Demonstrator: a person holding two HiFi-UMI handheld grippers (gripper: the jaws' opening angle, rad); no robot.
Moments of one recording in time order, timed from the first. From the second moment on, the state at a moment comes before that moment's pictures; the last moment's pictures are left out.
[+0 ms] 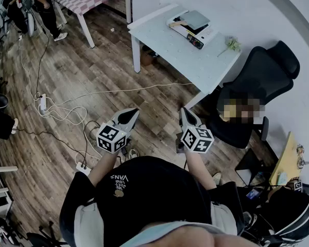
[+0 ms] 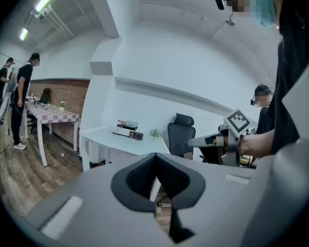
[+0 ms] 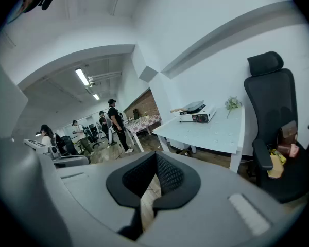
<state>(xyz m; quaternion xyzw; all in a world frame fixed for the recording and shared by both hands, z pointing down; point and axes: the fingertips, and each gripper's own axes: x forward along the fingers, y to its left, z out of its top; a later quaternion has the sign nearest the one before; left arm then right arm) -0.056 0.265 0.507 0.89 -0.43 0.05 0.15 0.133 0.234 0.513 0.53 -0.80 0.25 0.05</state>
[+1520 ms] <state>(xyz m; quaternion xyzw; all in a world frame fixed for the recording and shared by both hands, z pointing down) -0.085 0.223 0.526 0.93 -0.33 0.06 0.17 0.082 0.186 0.511 0.57 -0.76 0.30 -0.05</state>
